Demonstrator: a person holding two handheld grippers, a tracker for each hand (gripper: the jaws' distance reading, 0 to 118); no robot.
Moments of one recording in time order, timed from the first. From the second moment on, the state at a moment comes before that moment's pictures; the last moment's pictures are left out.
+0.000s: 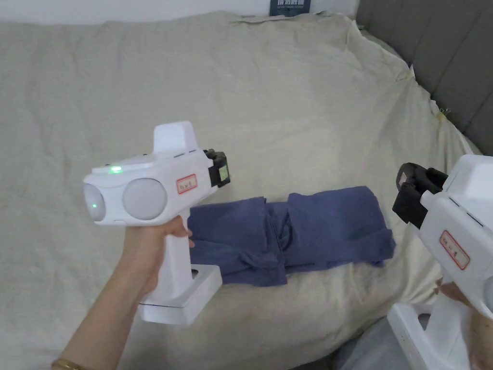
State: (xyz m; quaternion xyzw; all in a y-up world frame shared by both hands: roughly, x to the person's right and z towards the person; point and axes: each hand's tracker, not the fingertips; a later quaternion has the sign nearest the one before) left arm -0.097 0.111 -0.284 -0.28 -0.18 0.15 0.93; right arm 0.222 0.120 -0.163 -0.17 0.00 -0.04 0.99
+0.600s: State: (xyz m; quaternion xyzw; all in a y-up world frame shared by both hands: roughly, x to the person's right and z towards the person) left arm -0.243 -0.002 -0.307 -0.49 -0.19 0.38 0.76; right arm 0.189 0.118 -0.169 -0.18 0.02 -0.01 0.98
